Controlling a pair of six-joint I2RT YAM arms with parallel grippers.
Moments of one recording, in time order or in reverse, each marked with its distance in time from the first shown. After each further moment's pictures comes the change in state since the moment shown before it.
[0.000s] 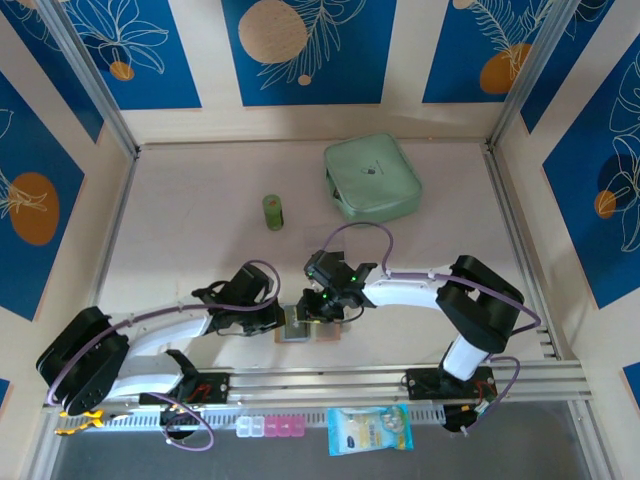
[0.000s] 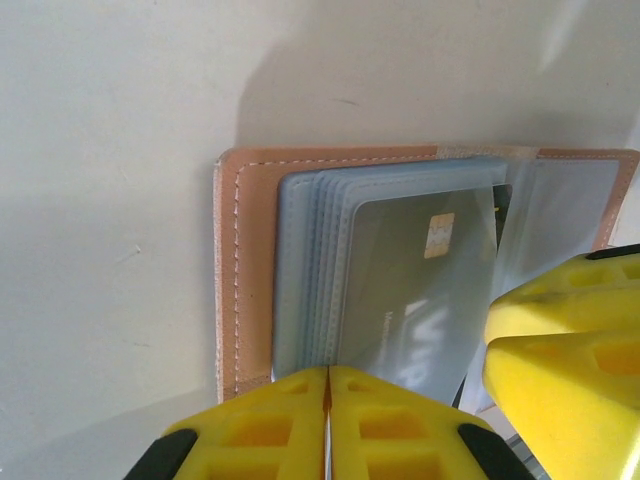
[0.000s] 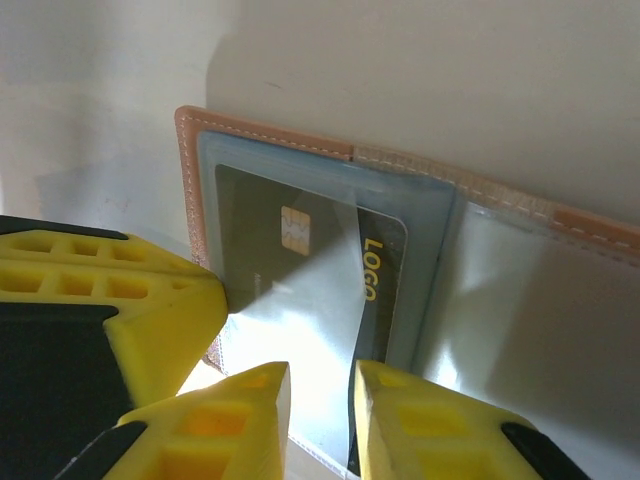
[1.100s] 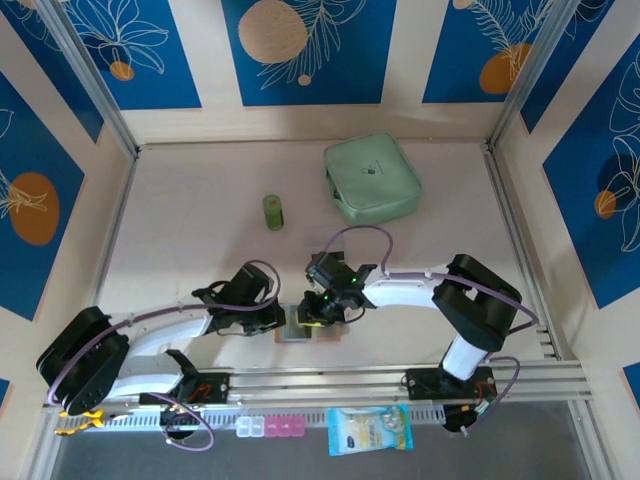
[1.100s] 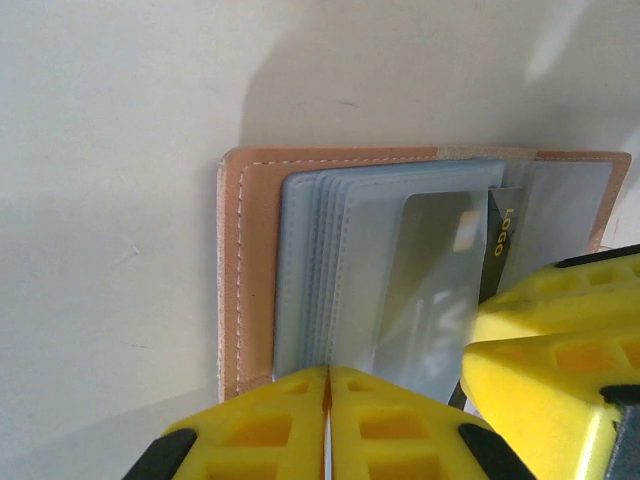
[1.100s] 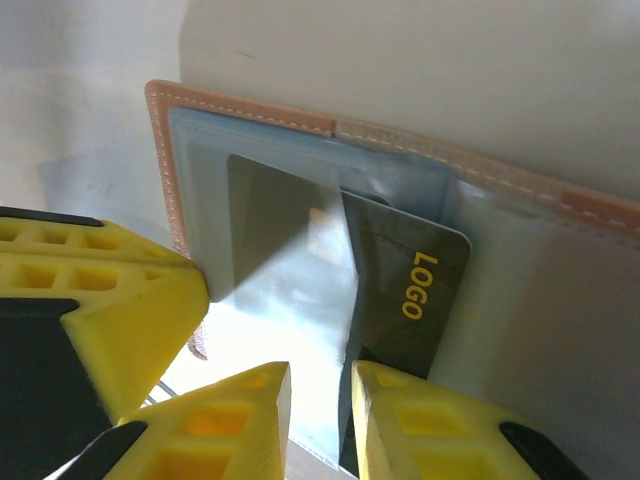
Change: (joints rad) left arm 0.000 0.001 0.000 0.002 0.000 0.000; right arm -0.008 0.014 -0.017 0.013 -0.040 0.003
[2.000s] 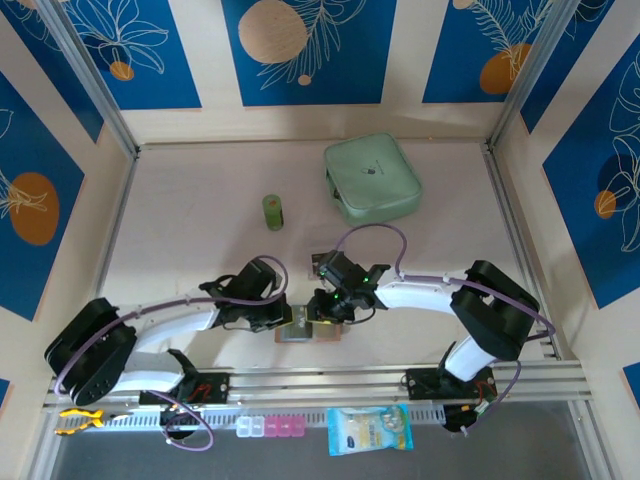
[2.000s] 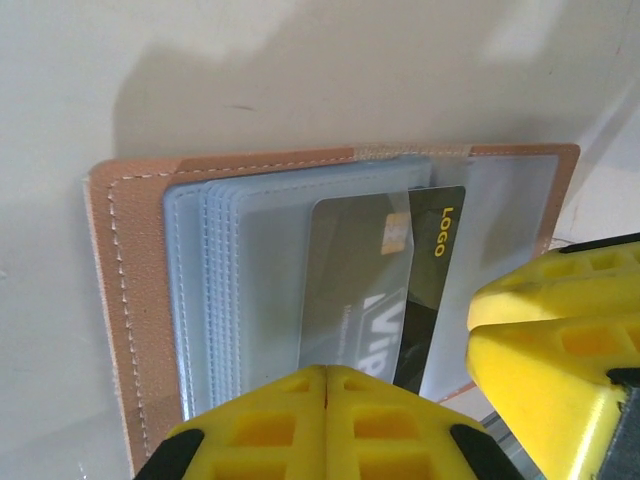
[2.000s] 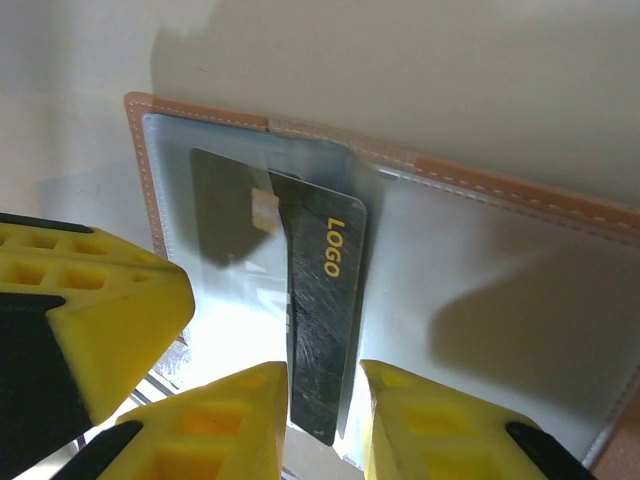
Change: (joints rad) left arm -0.026 0.067 0.073 -0.006 0.039 0.000; right arm -0.036 -0.097 -0.066 -0.026 0.028 -0.003
